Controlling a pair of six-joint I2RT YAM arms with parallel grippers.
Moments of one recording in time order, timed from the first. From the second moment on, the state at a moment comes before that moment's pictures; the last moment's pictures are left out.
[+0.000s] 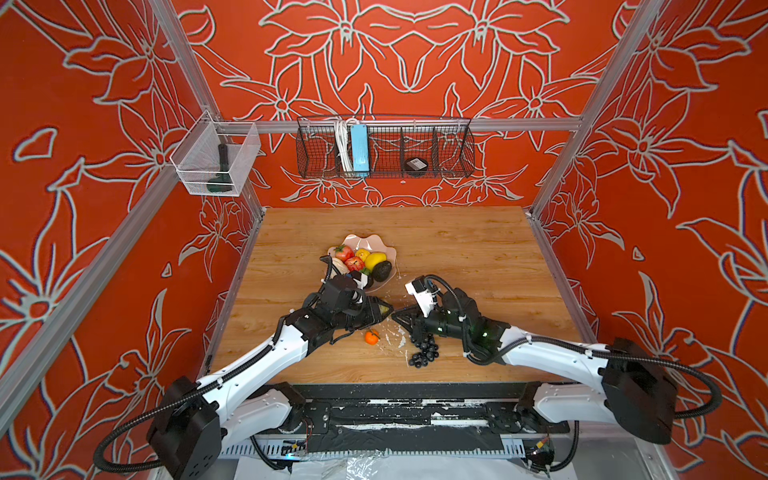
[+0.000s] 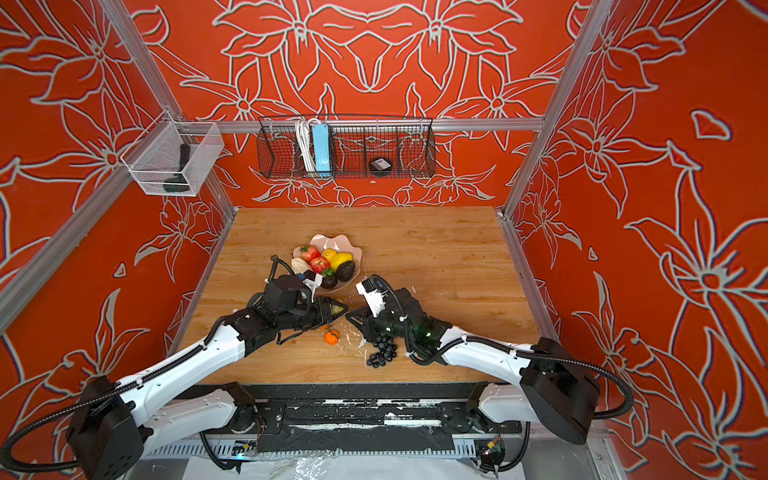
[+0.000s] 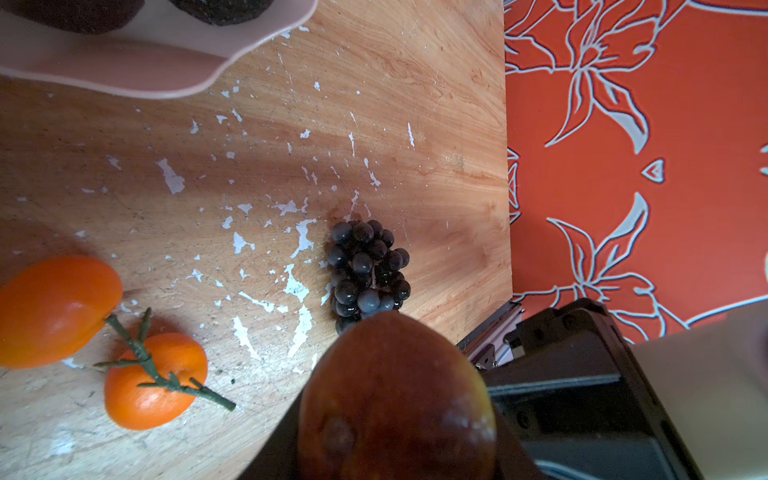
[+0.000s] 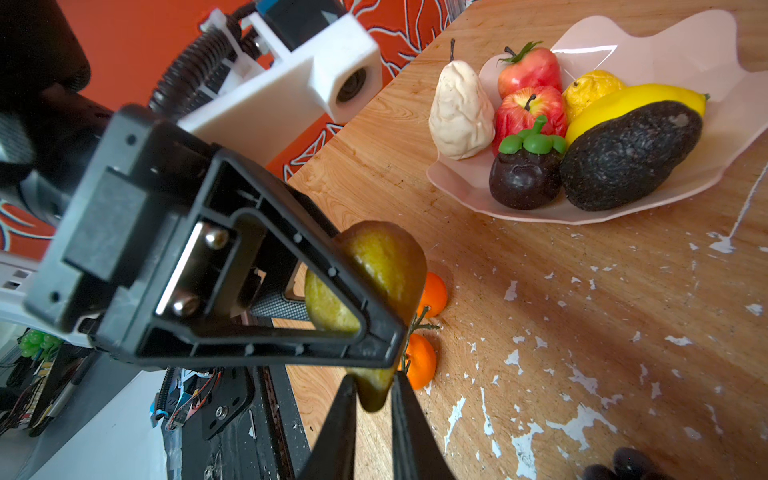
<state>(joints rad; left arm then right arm) -0.57 1.08 0.67 -0.24 0.37 -0.94 0.89 1.27 0.59 0.32 -0.28 0.43</state>
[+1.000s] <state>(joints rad) -0.56 1.10 0.67 -0.21 0.37 -0.92 0.89 1.25 0.64 0.22 -0.24 0.42</state>
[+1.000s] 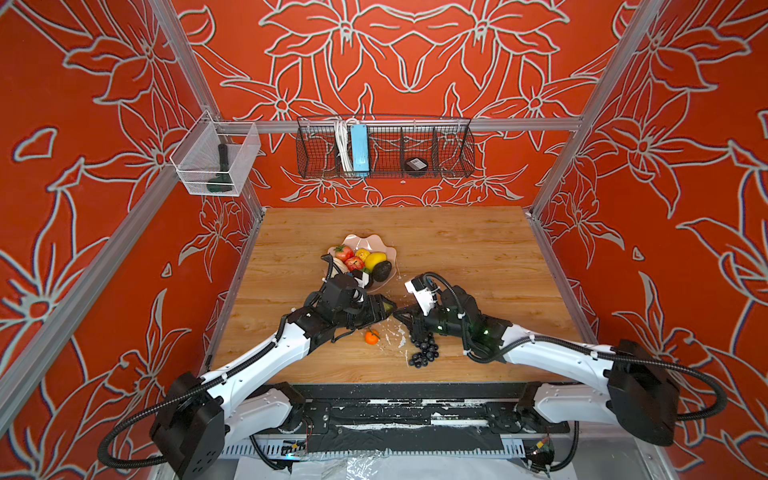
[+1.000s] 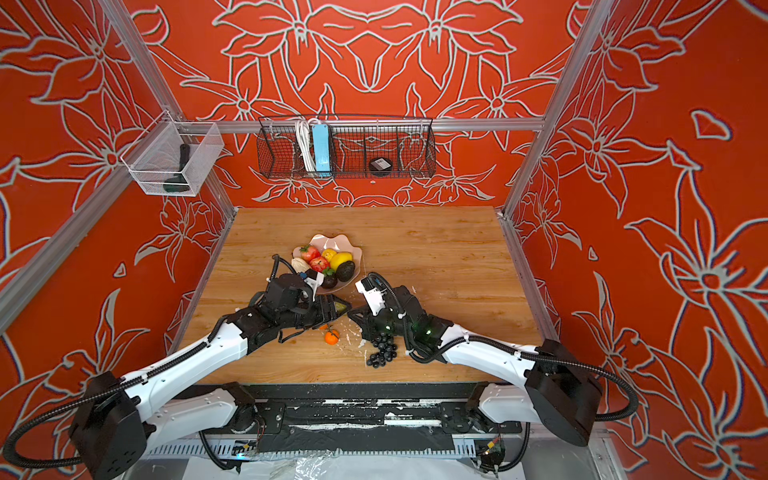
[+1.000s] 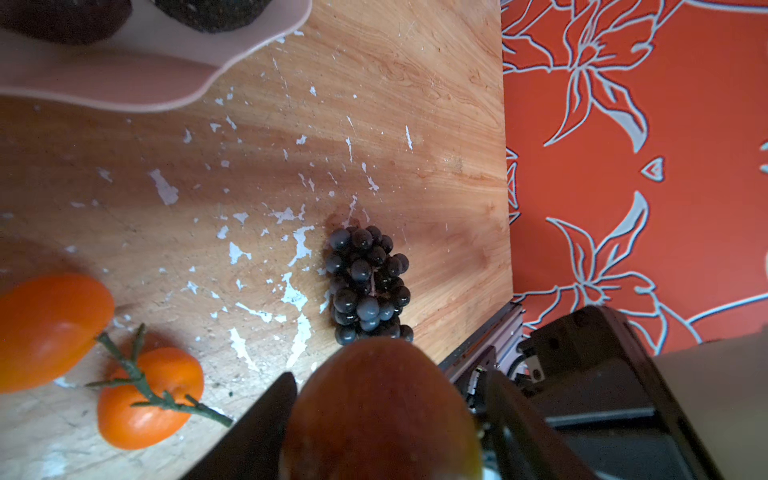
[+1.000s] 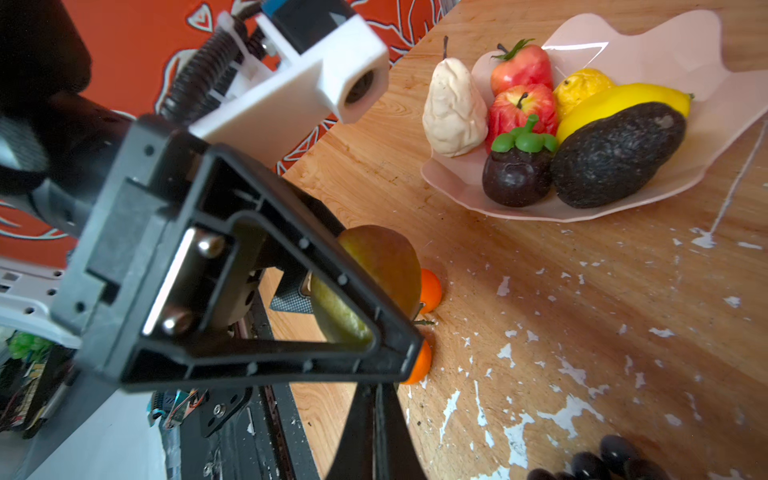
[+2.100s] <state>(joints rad) -0.26 0.43 0.45 -0.52 0.02 -0.73 0.66 1.71 1.35 -0.22 -0.16 0.20</state>
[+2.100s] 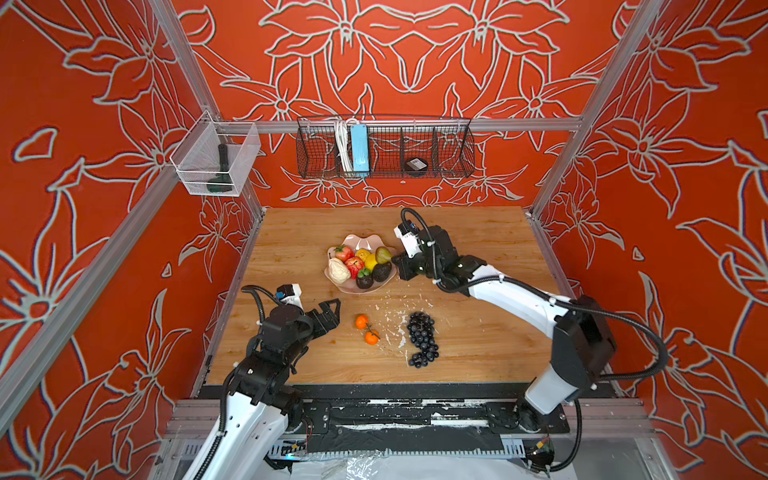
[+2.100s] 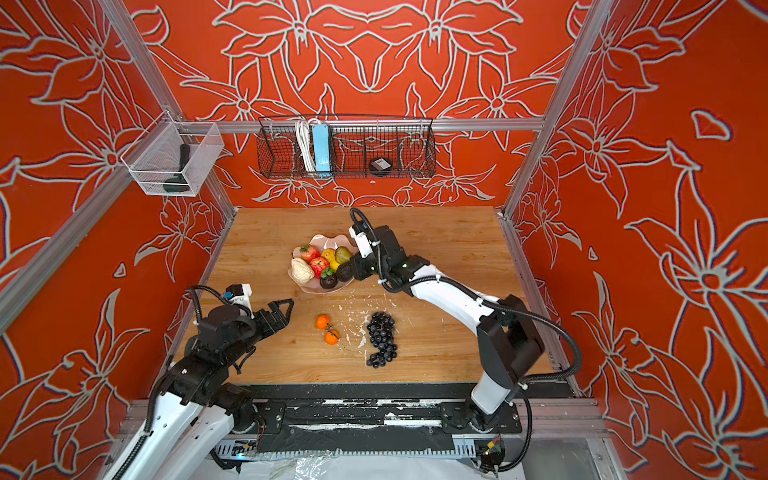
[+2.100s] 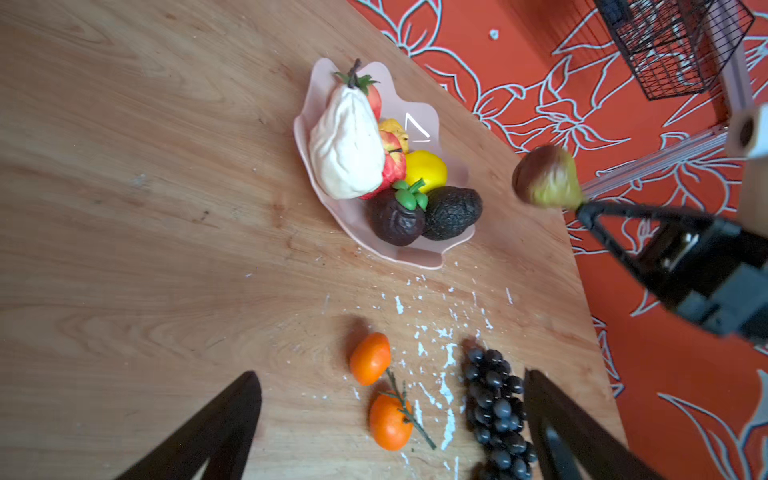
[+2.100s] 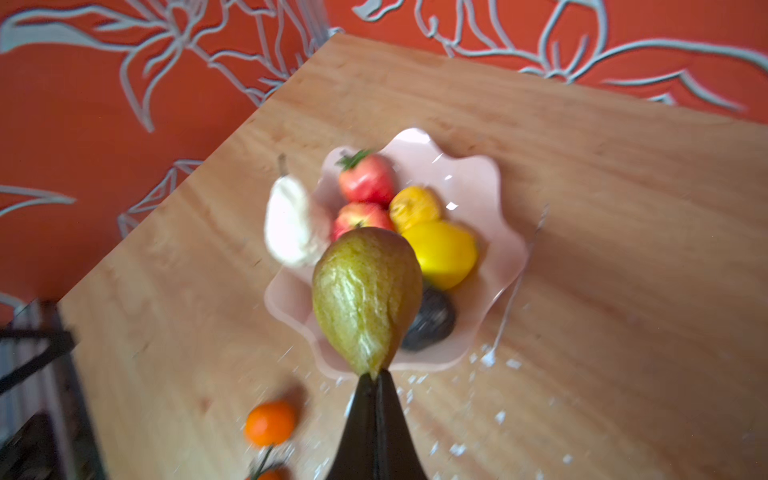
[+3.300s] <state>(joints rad) -0.31 0.44 0.36 -0.44 -0.07 -0.63 0.58 2.40 2.21 -0.66 -0.24 -0.04</state>
